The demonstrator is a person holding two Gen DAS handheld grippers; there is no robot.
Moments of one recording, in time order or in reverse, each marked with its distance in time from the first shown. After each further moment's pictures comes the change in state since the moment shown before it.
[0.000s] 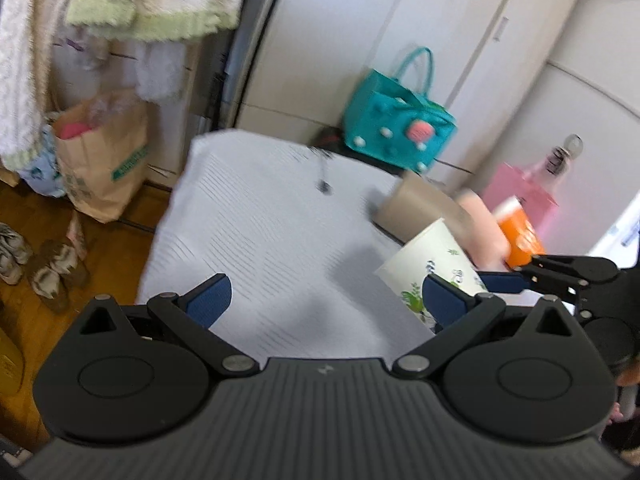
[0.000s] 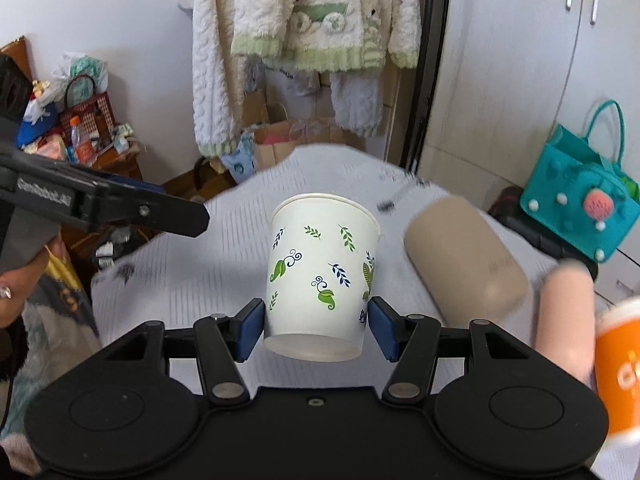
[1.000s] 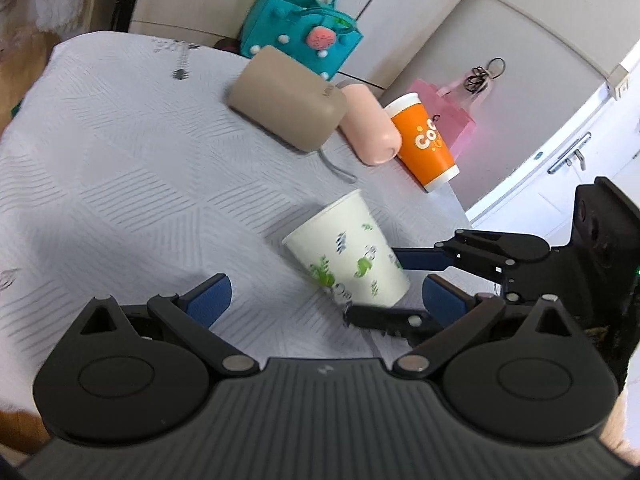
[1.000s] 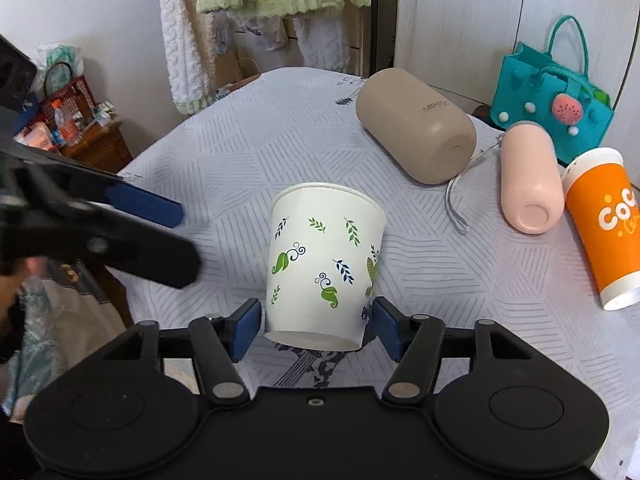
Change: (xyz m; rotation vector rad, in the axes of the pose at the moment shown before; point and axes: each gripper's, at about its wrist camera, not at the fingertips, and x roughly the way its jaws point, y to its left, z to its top) left arm 0.040 -0.068 -0.043 0.037 0.229 -0.259; right arm -0.026 -0.026 -0.079 0.124 0.090 0.024
